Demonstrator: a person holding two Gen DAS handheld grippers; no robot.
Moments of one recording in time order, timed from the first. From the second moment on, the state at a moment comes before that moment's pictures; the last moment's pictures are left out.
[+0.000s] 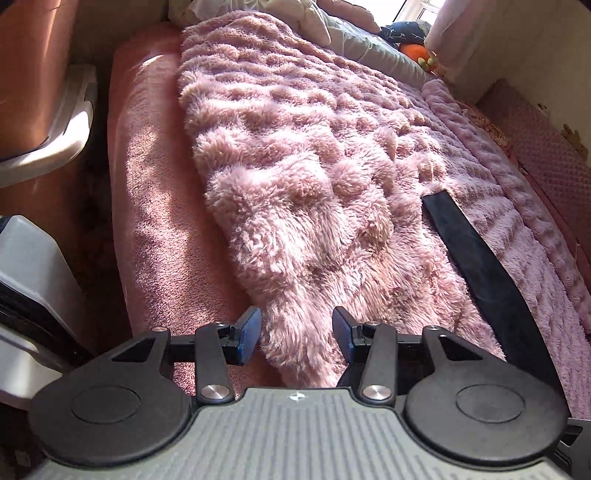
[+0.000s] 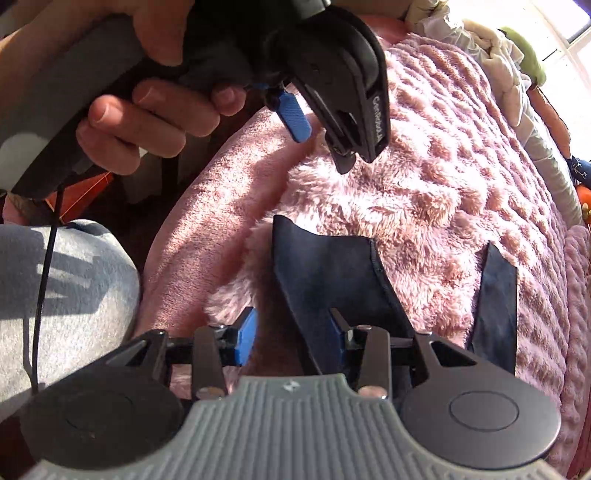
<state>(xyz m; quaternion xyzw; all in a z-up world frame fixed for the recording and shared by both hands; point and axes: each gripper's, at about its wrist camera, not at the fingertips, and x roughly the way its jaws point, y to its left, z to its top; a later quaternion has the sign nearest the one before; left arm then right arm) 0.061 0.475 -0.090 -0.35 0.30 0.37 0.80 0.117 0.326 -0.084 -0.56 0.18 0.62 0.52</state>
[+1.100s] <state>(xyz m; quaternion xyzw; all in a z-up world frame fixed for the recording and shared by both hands) 0.180 0.454 -0.136 -0.40 0.15 0.29 0.86 0.355 0.310 0.015 -0.39 0.07 0.58 0.72</state>
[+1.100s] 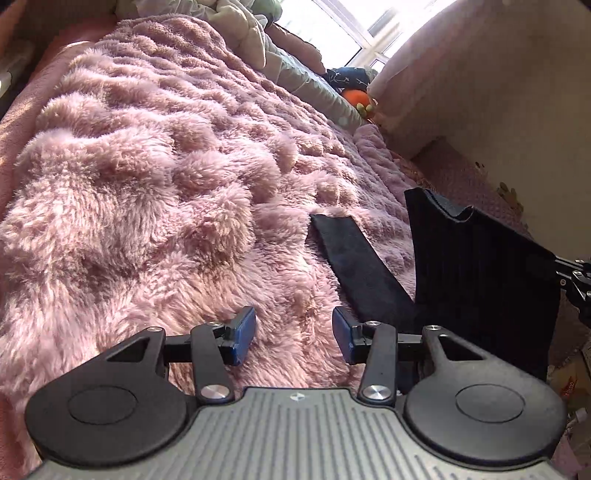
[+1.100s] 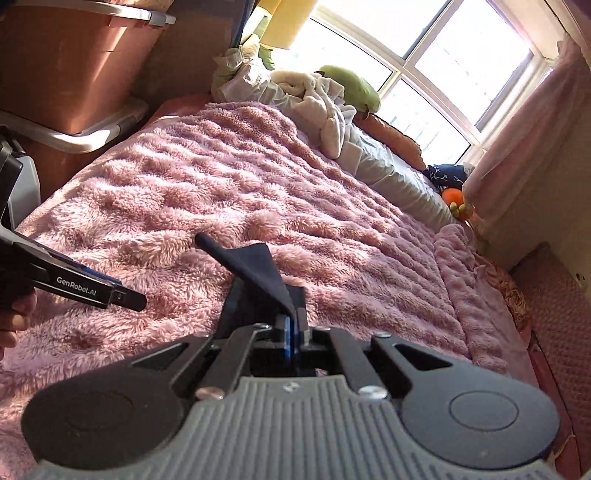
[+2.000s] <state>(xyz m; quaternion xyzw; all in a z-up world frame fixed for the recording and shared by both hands) 0.220 0.457 -0.157 -0.39 0.20 0.25 0.86 0.477 0.382 -0.049 -0.12 0.18 0.70 0.68</state>
